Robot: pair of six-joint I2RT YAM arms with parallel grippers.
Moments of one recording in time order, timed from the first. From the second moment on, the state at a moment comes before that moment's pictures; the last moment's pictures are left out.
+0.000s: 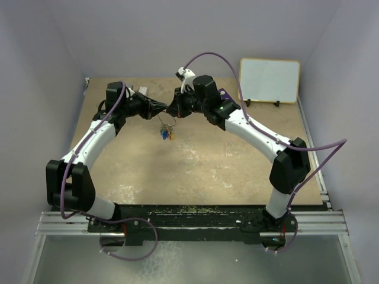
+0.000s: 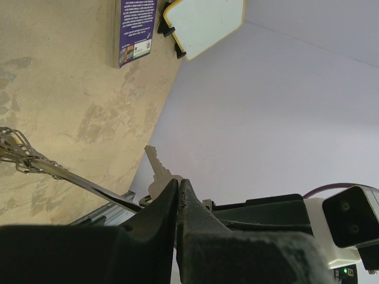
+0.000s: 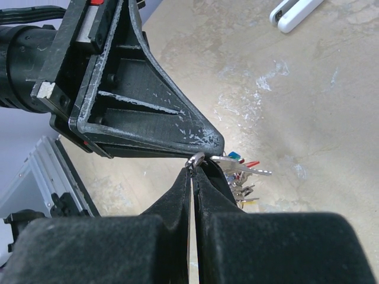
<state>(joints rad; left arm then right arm) -0.17 1.47 1.15 -0.14 0.65 -1.46 0.70 1.78 1.61 -0.22 -0.28 0.34</state>
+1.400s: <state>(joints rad) -0.16 1.51 1.17 -0.12 0.61 -1.43 0.66 1.67 1.58 -0.29 -0.28 0.34</state>
